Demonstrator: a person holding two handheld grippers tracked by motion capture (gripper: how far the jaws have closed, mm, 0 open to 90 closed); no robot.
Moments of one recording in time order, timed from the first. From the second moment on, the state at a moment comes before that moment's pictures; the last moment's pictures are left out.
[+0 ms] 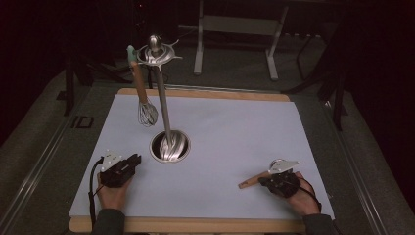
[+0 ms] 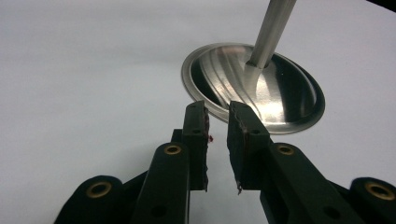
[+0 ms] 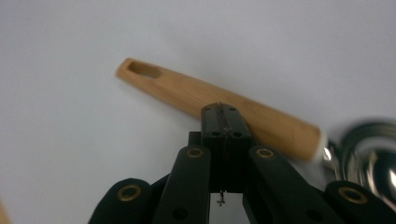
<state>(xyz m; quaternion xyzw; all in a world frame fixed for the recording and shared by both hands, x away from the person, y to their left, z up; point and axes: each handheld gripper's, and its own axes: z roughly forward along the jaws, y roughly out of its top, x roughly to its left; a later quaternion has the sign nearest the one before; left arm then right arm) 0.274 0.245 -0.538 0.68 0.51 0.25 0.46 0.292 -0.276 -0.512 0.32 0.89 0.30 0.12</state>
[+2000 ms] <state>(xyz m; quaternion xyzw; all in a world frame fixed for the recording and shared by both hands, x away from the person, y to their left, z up) 0.273 0.242 -0.539 0.69 0.50 0.25 0.45 0.392 -0.298 -0.509 0.45 0.85 0.26 0.07</state>
